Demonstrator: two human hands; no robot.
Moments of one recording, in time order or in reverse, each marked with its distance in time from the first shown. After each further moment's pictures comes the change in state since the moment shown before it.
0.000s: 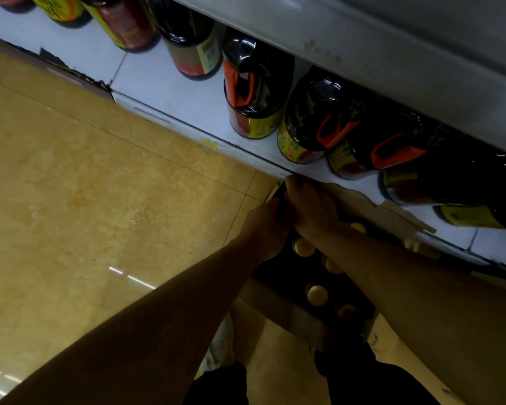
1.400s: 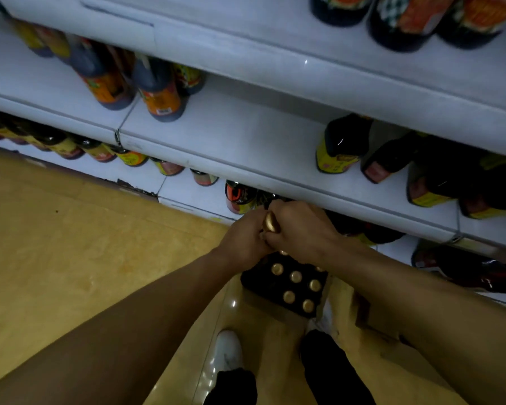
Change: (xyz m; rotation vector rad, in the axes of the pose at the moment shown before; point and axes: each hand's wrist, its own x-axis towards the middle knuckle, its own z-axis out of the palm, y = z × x) left_hand -0.261 0.148 -0.143 0.069 0.070 0.527; right_hand -0.250 -0.088 -0.316 0.037 0.260 -0.228
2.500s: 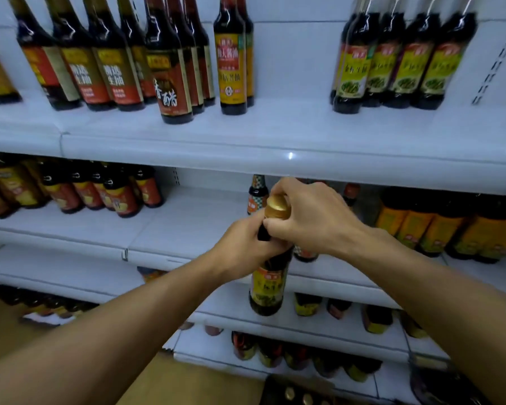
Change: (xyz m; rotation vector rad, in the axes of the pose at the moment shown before) left_hand -0.080 0.343 -0.209 -0.003 0.068 0.479; right_hand -0.097 -0.108 -0.406 0.047 0.561 0.049
